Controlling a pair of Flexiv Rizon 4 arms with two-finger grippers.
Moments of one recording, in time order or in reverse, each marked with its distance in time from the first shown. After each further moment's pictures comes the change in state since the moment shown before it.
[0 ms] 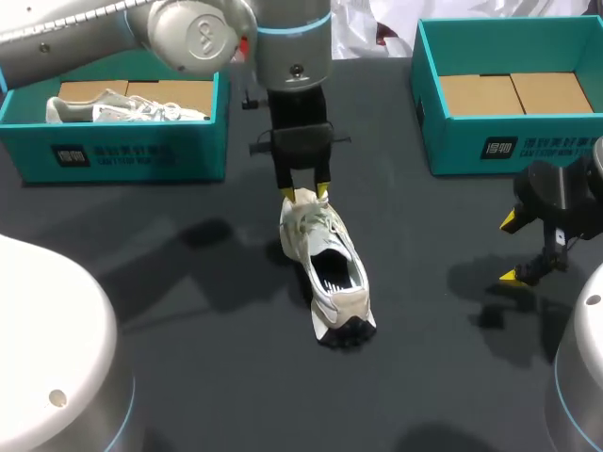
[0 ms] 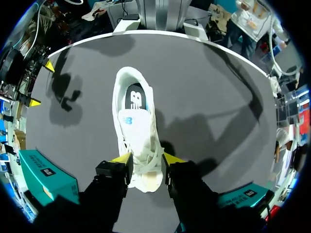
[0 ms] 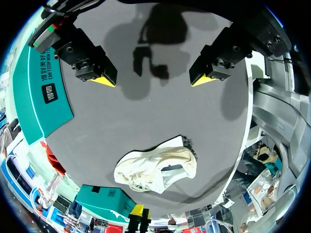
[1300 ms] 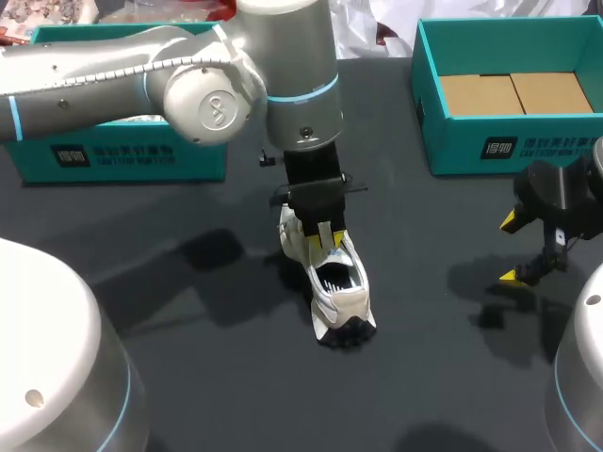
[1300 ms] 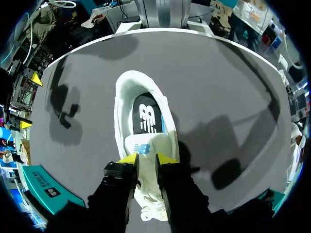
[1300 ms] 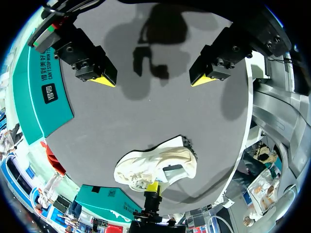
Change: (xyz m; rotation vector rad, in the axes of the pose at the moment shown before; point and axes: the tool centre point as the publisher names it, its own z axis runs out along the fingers) left arm -0.023 -0.035 0.062 0.037 -0.087 0.059; right arm 0.000 0.000 0.000 0.000 0.000 0.000
